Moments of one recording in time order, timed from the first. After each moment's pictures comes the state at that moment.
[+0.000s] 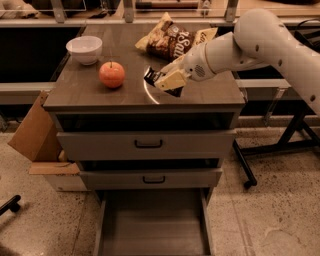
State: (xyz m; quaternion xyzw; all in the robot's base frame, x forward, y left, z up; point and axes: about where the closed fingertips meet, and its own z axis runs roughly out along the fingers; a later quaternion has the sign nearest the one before) arm 0.676 -0.031 0.878 -0.51 0.71 0.23 0.42
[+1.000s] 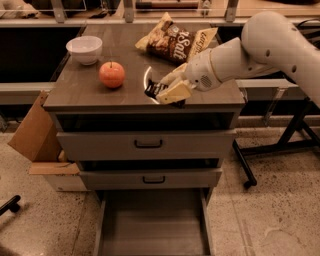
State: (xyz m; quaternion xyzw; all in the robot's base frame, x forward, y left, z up) arm 0.624 -0.030 0.878 -0.56 0.68 0.24 0.40
